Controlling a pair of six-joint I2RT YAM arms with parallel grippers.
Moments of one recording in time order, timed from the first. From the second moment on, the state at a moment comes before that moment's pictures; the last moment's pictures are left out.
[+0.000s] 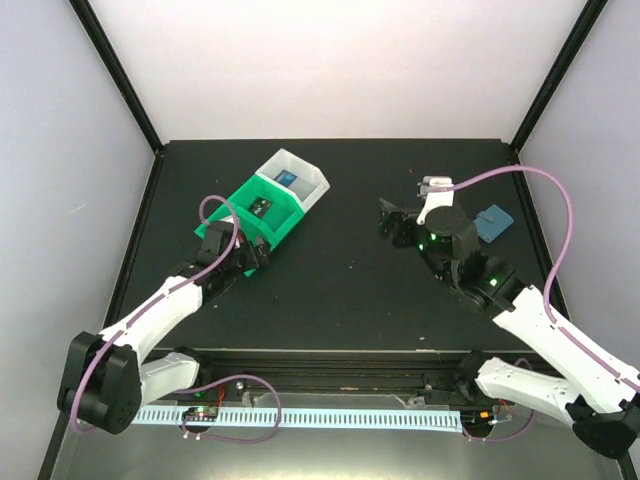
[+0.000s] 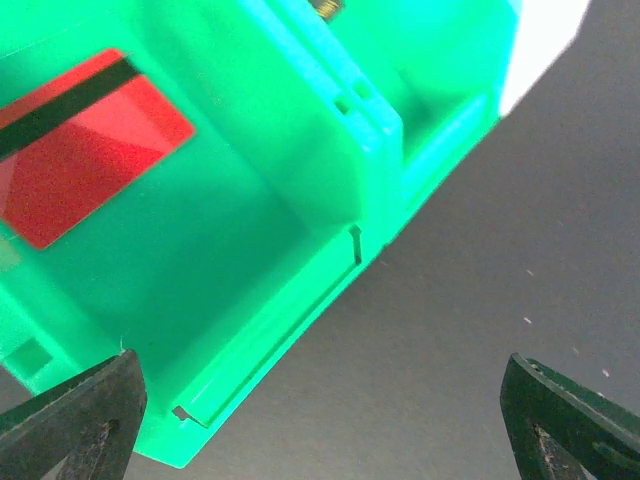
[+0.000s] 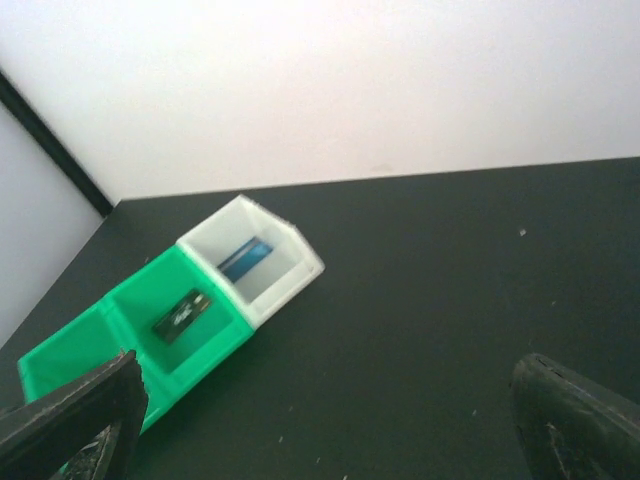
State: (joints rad) left arm -0.34 1.12 0.59 -0.23 -0.01 -0.63; right arm 0.81 0.93 1.02 -0.44 0.45 0.44
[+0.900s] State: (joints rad) left arm -0.10 0.78 0.62 -0.44 0.29 -0.53; right arm -0.04 1.46 1.03 -0.30 0.18 0.44
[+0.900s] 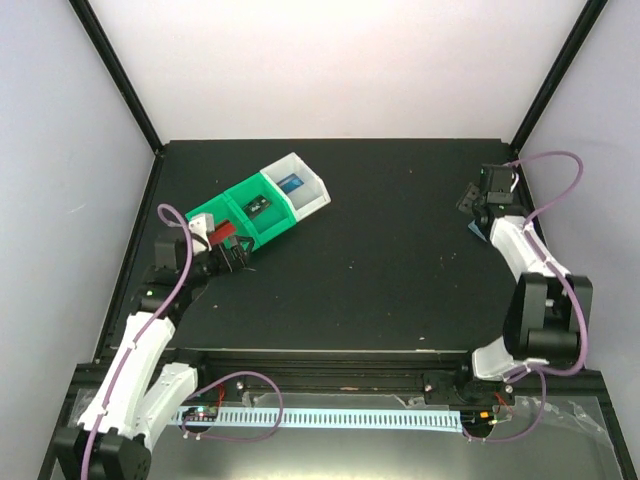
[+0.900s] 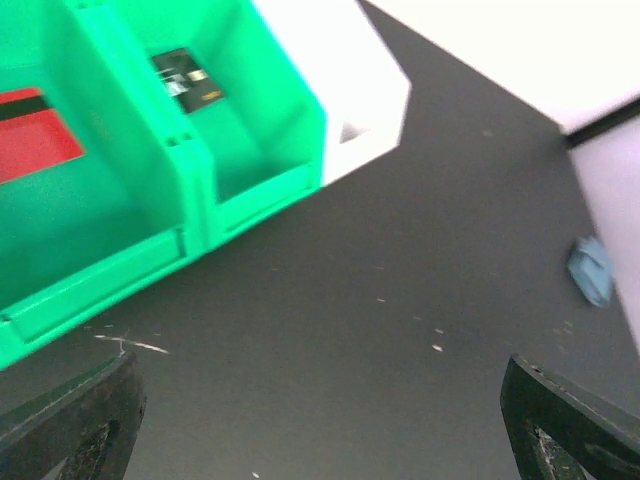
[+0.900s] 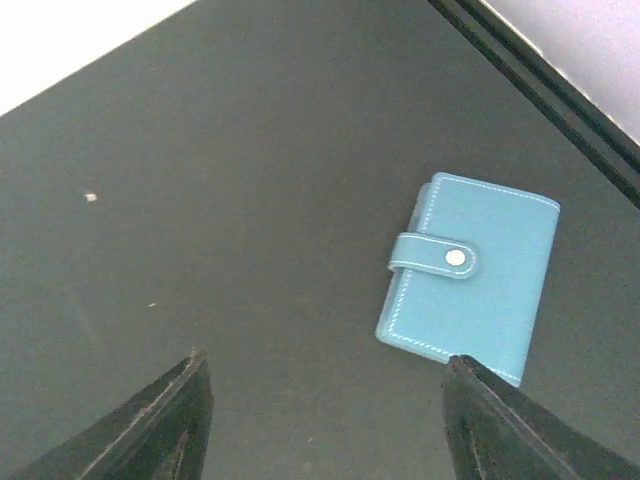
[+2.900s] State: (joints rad) left arm -0.12 0.52 0.68 -0.66 0.50 -0.32; right arm 0.12 2.01 1.38 -0.57 0.14 0.20
